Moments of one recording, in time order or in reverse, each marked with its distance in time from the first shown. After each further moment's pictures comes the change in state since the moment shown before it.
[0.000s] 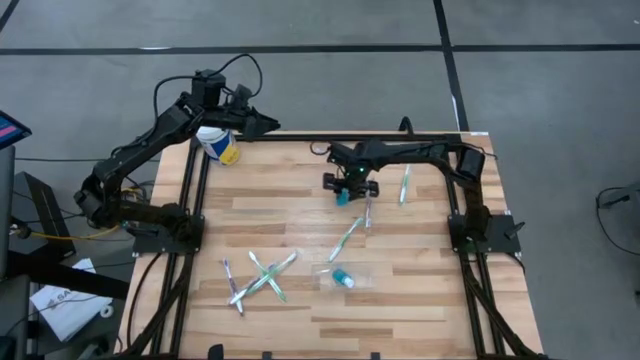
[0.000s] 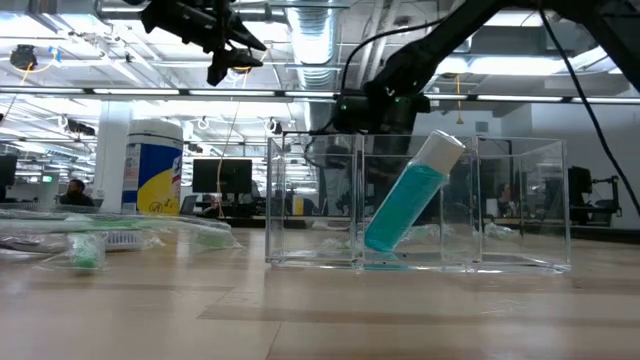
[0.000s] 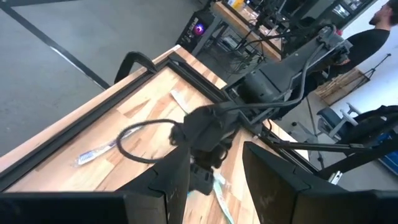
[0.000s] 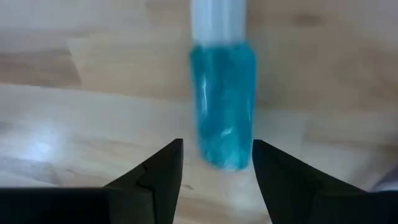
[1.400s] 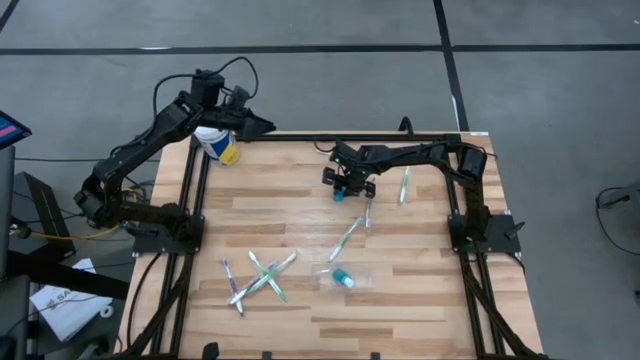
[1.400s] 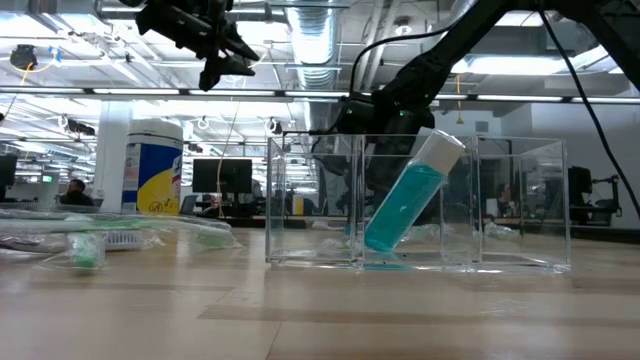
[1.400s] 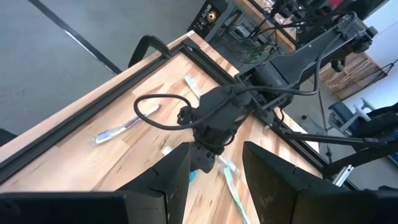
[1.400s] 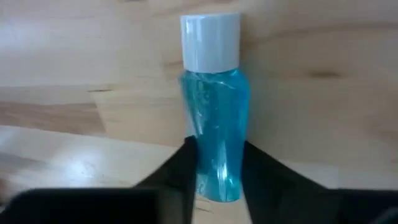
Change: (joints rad) left arm 0.035 0.001 0.000 -0.095 0.000 0.051; right arm -0.013 -0.004 -0.118 0.262 0.053 0.099
